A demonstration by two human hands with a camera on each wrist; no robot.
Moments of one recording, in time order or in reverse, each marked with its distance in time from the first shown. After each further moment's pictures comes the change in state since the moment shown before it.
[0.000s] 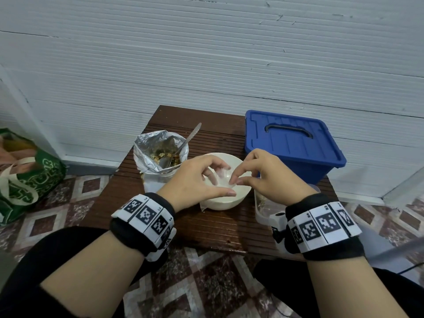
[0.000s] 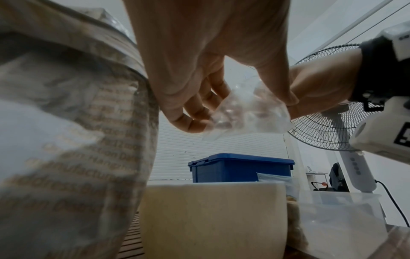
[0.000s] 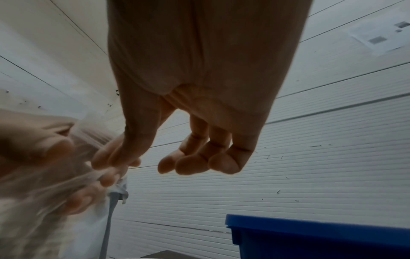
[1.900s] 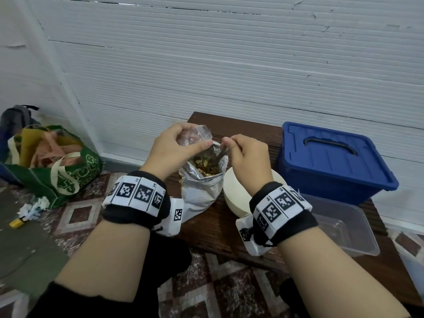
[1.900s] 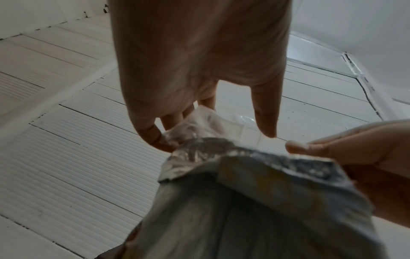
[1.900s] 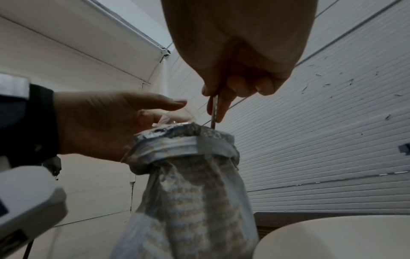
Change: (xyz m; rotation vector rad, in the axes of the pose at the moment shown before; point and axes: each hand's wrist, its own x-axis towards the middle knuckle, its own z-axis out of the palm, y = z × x) left_hand 0.001 -0.019 -0.106 -0.032 0.422 -0.263; right_hand 0.089 -0.067 0.059 0.151 0.545 -0.095
